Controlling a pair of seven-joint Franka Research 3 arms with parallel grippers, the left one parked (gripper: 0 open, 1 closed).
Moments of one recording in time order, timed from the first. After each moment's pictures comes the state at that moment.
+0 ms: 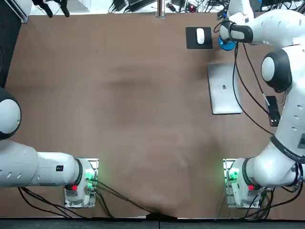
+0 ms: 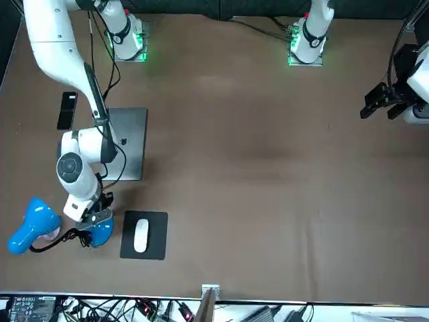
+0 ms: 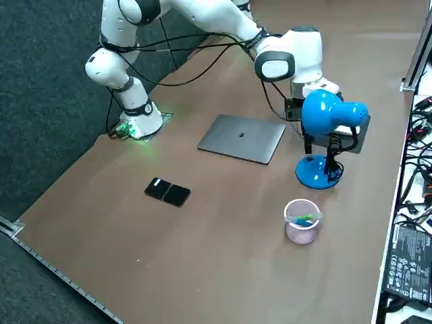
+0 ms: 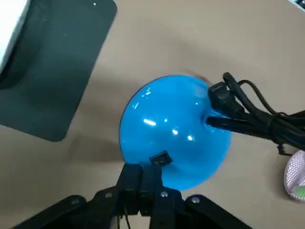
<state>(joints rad) 0.14 0.69 -0.07 -1.60 -0.26 2.40 -0.12</state>
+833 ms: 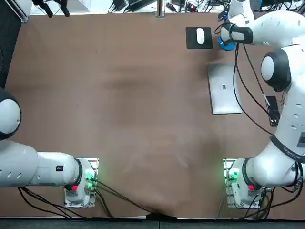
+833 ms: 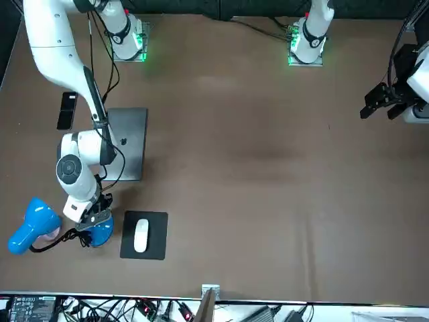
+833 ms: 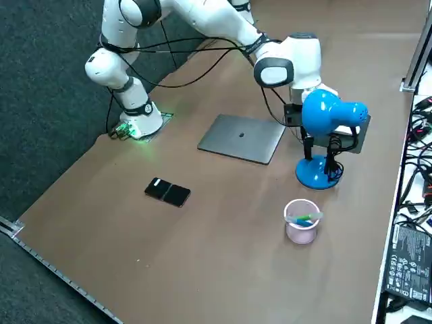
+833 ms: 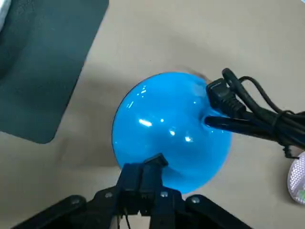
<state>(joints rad) 0.12 0.71 -0.07 -1.60 -0.26 2.43 -0.13</state>
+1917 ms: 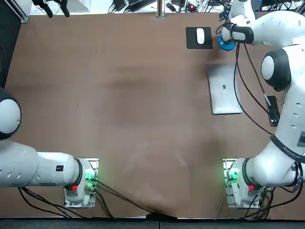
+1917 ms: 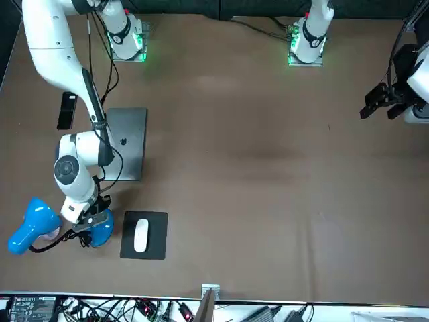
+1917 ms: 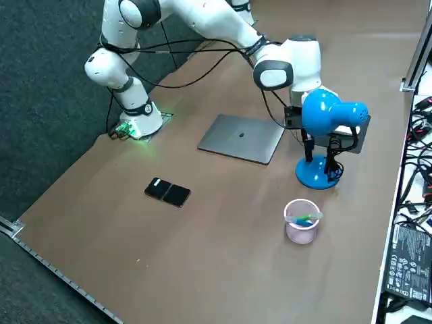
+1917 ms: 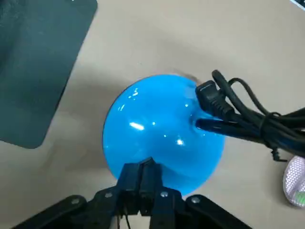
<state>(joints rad) 0.11 0.72 -0.07 -1.59 -0.26 2.45 -0.13</state>
